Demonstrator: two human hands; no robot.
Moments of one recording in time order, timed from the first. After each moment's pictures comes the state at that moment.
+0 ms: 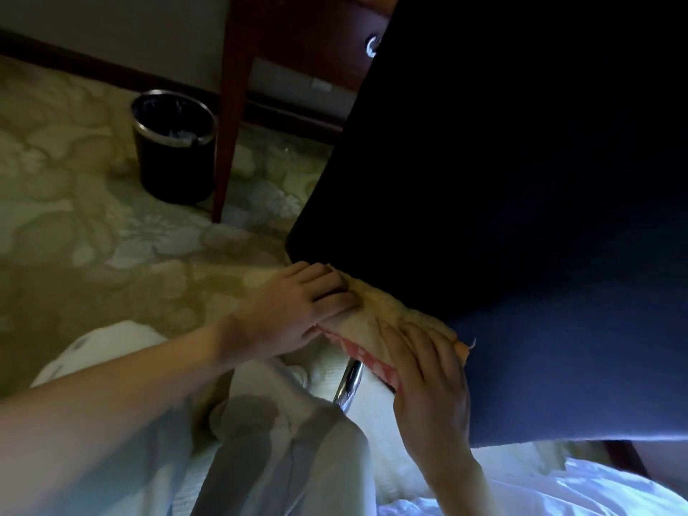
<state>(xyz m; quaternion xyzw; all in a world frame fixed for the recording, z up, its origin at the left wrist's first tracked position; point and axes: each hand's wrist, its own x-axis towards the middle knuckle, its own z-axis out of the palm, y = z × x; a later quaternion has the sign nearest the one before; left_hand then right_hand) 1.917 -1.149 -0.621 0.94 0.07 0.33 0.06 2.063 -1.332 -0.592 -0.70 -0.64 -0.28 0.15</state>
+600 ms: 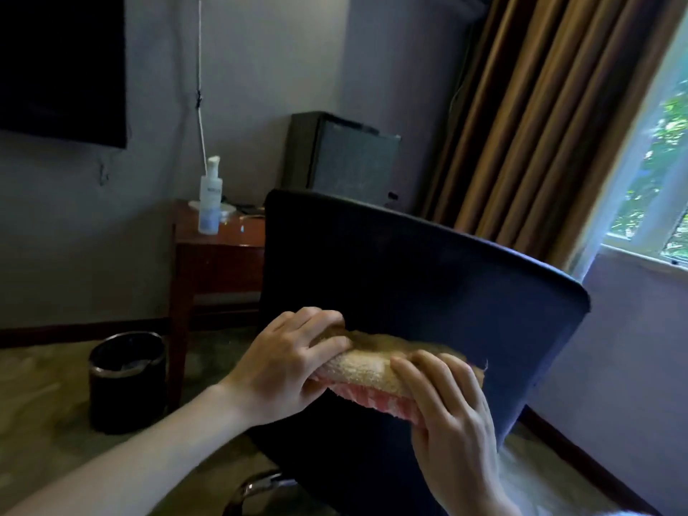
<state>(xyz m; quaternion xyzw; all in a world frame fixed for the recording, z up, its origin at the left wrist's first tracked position) 1.891 -1.219 -0.375 0.92 -0.02 0.39 -0.06 2.021 -1.419 -0.382 -0.65 -0.54 -0.45 0.28</state>
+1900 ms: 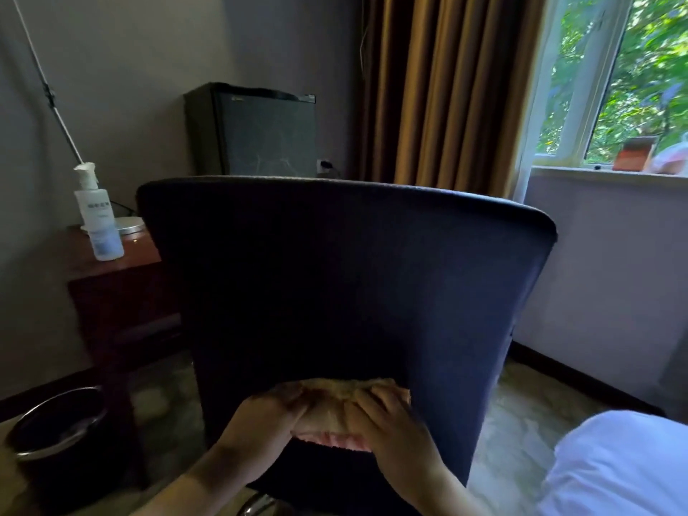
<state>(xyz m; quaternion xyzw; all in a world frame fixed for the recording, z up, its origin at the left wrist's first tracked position) 1.991 -1.186 -0.474 0.98 -0.03 0.22 -0.03 2.113 -1.374 -0.509 -0.78 -0.54 -0.30 0.09</state>
